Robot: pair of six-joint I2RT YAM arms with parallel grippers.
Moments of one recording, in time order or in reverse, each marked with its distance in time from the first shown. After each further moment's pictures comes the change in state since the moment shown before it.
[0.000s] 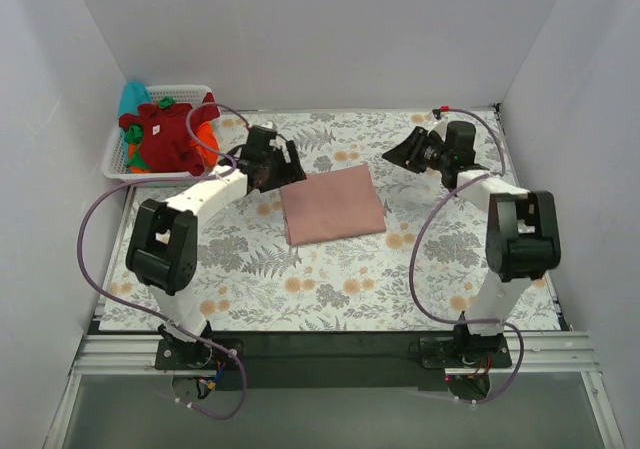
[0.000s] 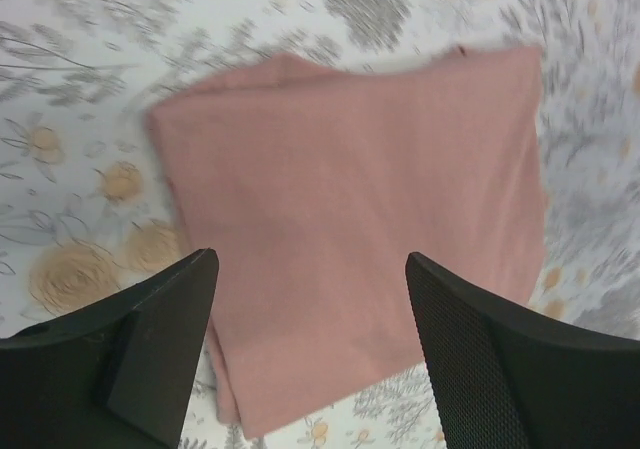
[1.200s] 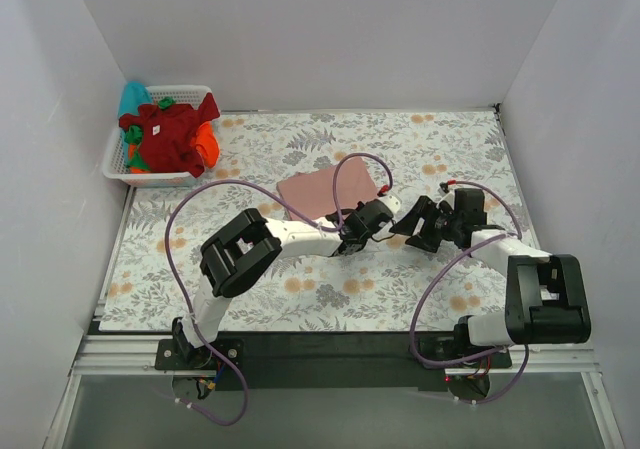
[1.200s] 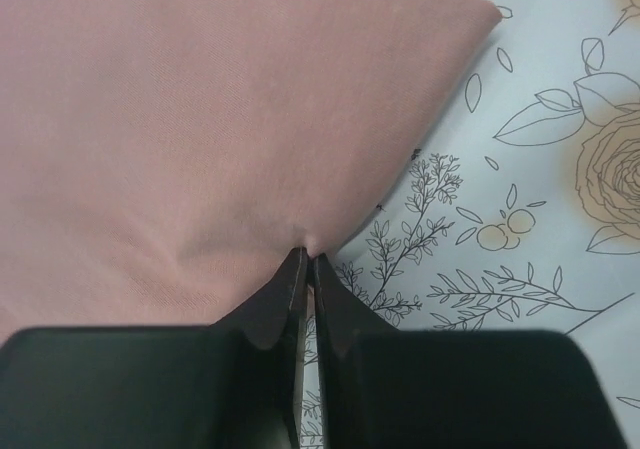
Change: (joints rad) left arm -0.664 0.277 0.072 0.149 -0.597 0.636; right arm -0.039 -0.499 -0.570 -0.363 0.068 -0.087
